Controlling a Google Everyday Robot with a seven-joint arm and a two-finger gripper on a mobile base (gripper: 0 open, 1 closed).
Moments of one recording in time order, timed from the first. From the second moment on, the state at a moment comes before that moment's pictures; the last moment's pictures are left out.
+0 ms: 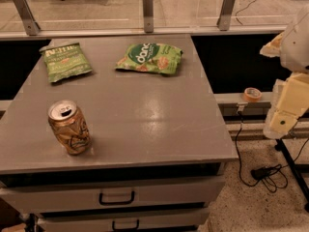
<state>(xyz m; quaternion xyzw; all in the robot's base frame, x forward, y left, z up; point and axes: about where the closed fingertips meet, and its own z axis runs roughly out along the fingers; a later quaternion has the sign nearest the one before) 0.438 -0.217 0.976 -0.60 0.78 -0.03 0.16</state>
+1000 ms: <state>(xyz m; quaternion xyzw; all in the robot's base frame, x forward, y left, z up) 0.542 -0.173 0.973 -0.66 0.72 -0.04 0.20</state>
